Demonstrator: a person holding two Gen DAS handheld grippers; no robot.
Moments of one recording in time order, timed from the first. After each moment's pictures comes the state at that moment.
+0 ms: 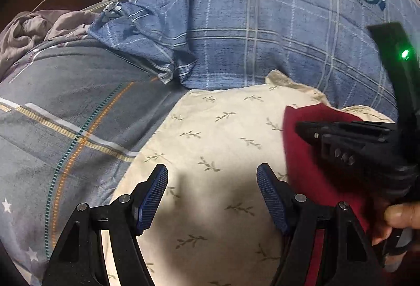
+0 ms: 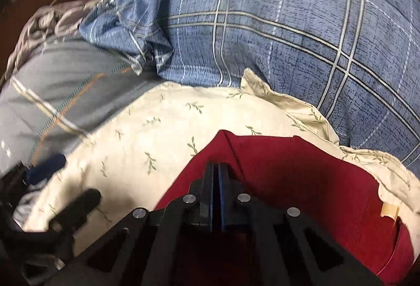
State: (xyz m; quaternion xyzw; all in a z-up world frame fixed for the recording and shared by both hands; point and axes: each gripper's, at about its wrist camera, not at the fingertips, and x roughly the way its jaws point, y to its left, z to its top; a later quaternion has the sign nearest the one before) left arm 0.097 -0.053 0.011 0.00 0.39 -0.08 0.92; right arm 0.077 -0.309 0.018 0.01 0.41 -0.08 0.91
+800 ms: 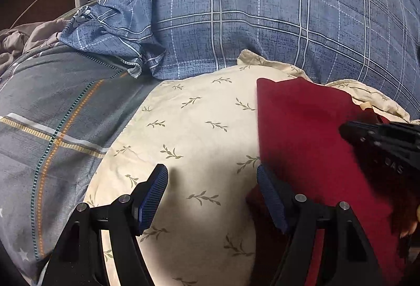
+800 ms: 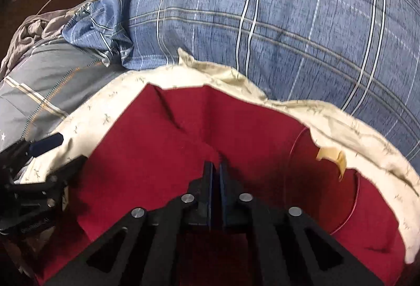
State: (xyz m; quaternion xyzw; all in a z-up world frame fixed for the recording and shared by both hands) left arm 0.091 -0.085 0.002 0.04 0.41 -0.11 0.91; right arm 0.007 -0.351 0.018 0.01 0.41 -0.16 0.90
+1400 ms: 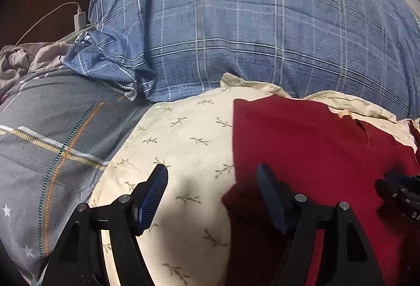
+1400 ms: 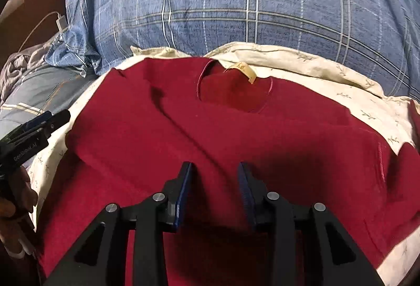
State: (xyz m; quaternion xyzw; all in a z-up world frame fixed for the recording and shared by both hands) left arm 0.051 -0.091 0.023 0.04 0.36 -0.13 0.92; right arm -0.117 -0.360 0.018 0.09 0.37 -0.25 0.89
